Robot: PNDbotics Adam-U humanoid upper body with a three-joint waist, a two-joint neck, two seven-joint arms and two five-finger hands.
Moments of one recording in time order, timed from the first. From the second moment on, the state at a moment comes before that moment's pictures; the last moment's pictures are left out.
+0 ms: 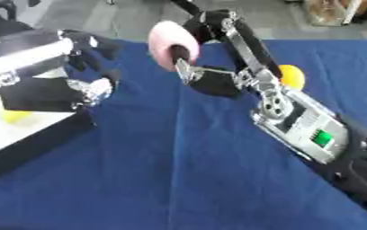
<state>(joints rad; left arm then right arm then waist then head) -1.03 0.69 -0.78 -1.99 -0.13 0.77 -0.40 -0.54 -0.70 0.52 -1.99 -0.01 0.11 -0.37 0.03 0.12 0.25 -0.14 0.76</state>
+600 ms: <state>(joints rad) -1.03 0.64 -0.73 -1.99 -0.33 0.72 -0.52 -0.54 -0.66 0.56 -1.99 0.05 0.08 -0.37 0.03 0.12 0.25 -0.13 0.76</state>
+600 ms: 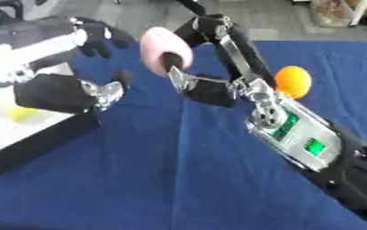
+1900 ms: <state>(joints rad) -1.02 0.59 -0.72 -1.99 -0.50 0.62 -0.61 -0.49 -0.66 0.59 -1.99 0.15 -0.05 -0.42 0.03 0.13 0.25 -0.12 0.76</state>
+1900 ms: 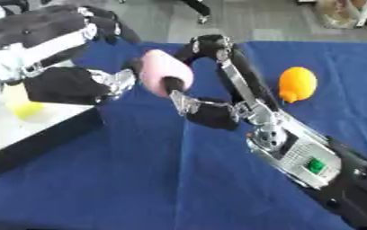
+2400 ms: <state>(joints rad) -1.02 0.58 -0.72 -1.99 -0.55 0.57 -0.66 -0.49 -0.66 0.60 -1.99 0.16 -0.04 -0.44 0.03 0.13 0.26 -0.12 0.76</state>
